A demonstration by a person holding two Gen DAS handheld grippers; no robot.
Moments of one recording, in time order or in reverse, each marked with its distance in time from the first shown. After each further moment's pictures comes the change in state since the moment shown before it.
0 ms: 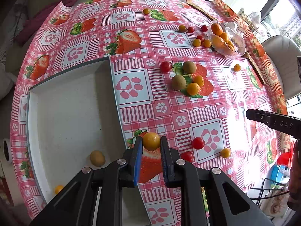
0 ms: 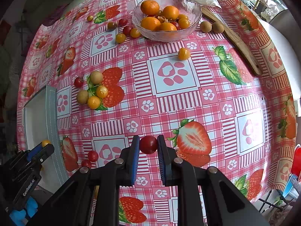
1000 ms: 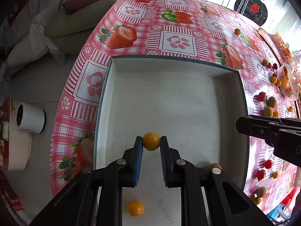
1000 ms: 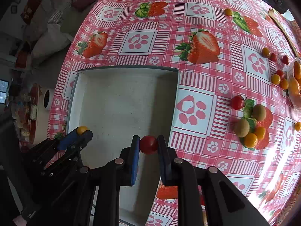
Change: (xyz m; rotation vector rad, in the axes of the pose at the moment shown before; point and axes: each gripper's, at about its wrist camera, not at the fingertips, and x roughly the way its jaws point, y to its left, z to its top) left arm 0.013 0.164 -0.009 -0.272 -0.033 0.171; right arm 0.056 0.252 0.021 -0.372 0.107 0.153
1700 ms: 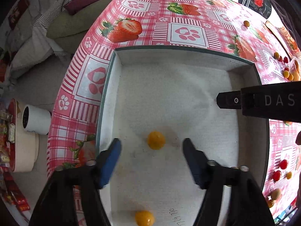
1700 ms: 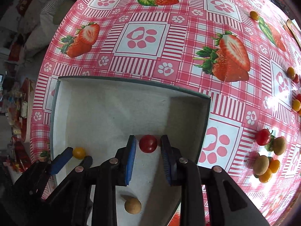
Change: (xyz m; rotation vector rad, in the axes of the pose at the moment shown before) left arm 0.018 -0.003 -0.004 0.020 -0.013 0.085; right arm 0.057 0.017 0.039 -0.026 0.052 -0.047
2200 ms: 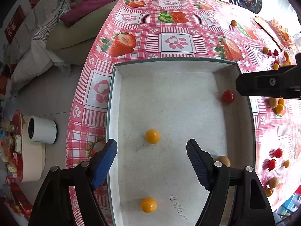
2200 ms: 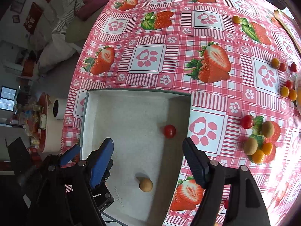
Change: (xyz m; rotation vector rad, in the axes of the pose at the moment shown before) left arm -0.036 -0.010 0.001 0.089 -0.009 0.000; right arm -0.069 -0.020 -0.019 0.077 -0.103 0.121
